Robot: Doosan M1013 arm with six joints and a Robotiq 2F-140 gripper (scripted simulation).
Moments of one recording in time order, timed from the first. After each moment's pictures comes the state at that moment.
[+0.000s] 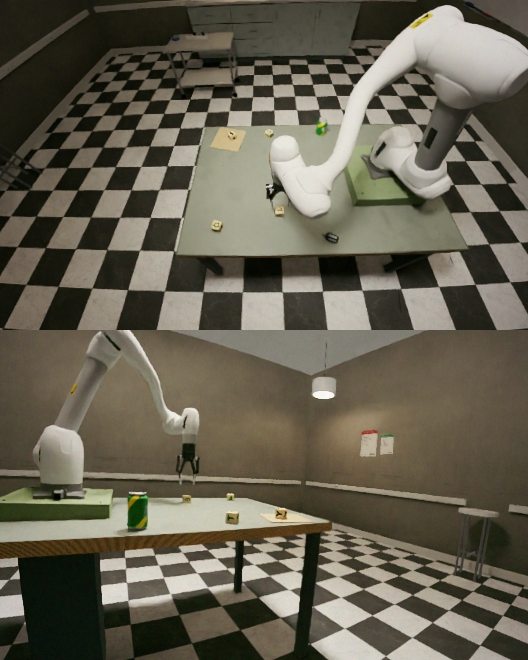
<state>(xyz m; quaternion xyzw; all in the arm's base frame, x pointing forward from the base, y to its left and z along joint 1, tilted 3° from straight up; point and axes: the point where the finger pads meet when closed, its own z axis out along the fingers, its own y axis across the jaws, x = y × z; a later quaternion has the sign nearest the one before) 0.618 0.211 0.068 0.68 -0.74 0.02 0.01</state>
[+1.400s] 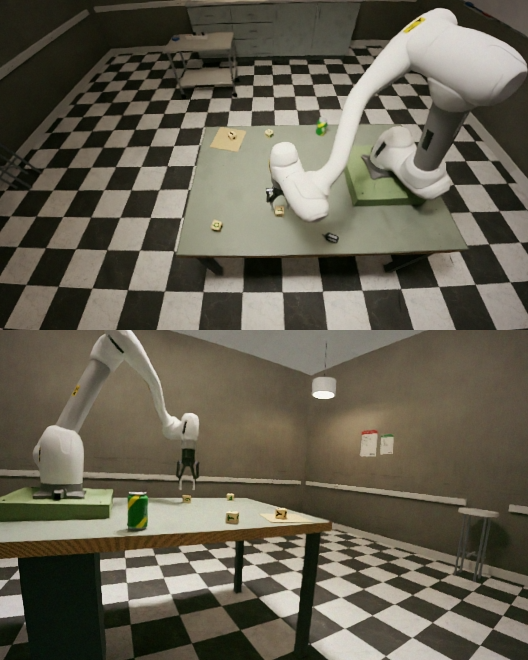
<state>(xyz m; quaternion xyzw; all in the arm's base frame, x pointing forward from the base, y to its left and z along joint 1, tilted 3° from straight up) 0.618 0.209 0.037 0.68 -0.74 0.02 0.01</state>
